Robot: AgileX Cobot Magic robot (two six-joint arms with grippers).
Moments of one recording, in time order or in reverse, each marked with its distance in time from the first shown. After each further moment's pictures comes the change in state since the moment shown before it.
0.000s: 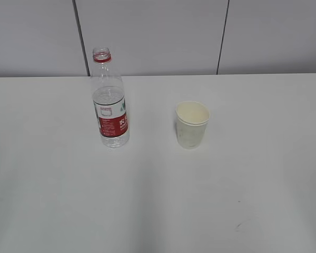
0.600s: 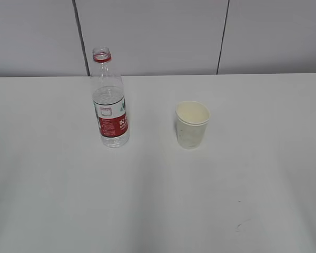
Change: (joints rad) left arm 0.000 0.000 0.161 0.094 -0.418 0.000; right arm 0.000 0.000 0.240 0.000 -0.443 -0.018
